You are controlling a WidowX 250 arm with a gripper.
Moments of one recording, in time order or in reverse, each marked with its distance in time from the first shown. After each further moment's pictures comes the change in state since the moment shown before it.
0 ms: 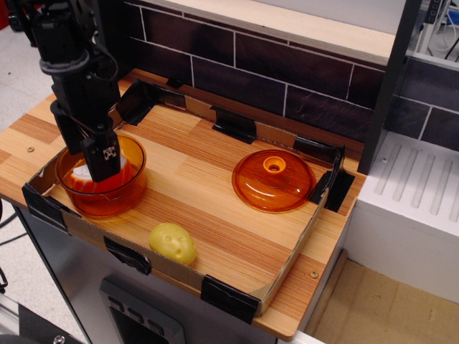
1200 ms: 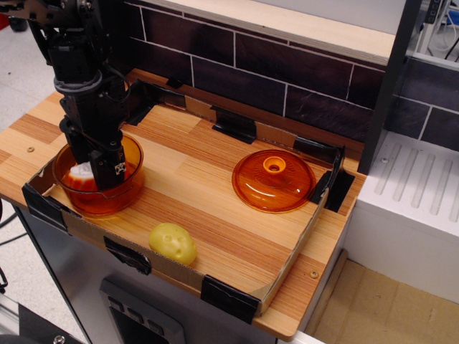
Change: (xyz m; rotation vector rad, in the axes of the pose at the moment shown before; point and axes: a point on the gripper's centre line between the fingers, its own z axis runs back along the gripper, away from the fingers) arm 0.004 -0.002 -0.017 0.025 0.023 0.037
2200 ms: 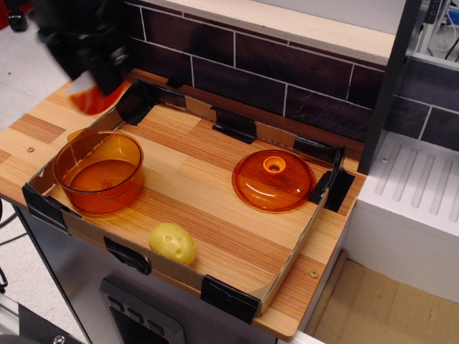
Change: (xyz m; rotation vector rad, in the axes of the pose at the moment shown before) arm 0.037 0.004 0.092 -0.066 -0.224 0.247
